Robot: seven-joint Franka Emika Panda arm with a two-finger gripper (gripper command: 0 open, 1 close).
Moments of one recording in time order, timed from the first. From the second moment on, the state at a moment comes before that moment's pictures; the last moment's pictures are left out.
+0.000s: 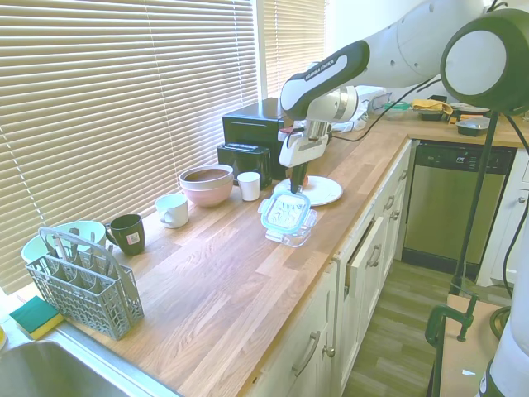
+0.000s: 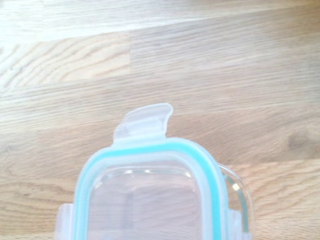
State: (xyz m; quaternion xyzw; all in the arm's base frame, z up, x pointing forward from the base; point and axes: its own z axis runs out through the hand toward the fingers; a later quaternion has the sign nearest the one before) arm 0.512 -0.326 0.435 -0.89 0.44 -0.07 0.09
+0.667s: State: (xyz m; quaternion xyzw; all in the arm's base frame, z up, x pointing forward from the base) arm 0.515 -0.337 0.405 -0.89 0.45 -0.06 0.09
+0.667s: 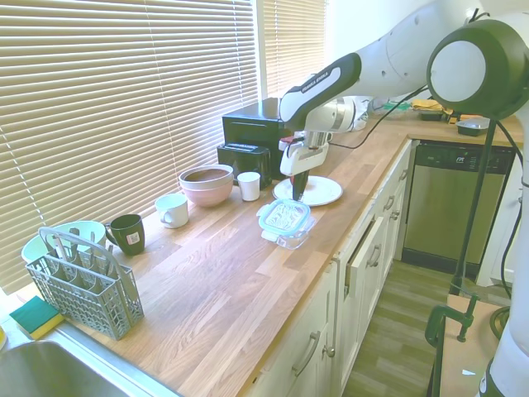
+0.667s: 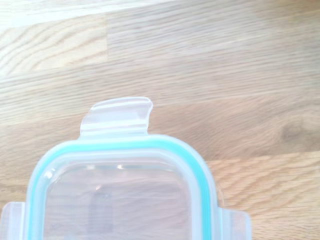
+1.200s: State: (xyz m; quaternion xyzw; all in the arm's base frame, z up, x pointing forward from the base) arm 0.510 -0.350 0.381 -0.88 0.46 -0.05 0.10
